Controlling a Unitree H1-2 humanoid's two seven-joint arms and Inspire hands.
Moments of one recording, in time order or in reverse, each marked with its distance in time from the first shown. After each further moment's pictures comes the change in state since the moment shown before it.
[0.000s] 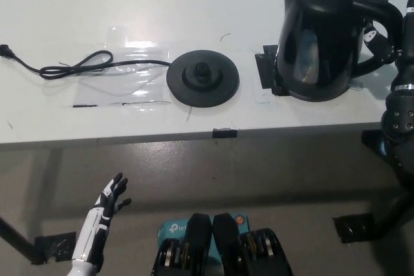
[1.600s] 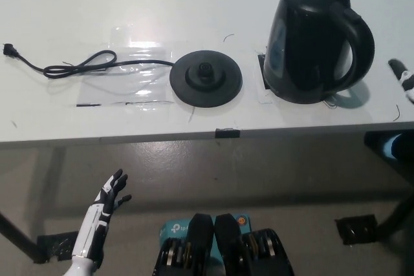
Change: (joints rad) left_arm -0.014 0.001 0.003 0.001 -0.001 0.000 0.000; right_arm 0.562 0.125 -0.284 -1.292 0.073 0.201 0.379
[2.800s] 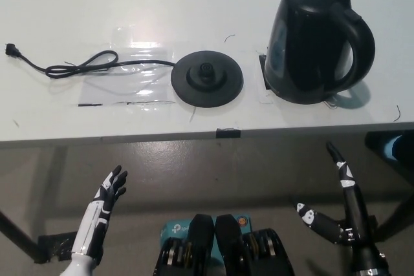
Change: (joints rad) left_arm 0.001 0.002 0.004 0.001 0.009 -0.009 -0.003; right_arm 0.263 0.072 0.304 0.499 -0.198 -0.223 -0.170
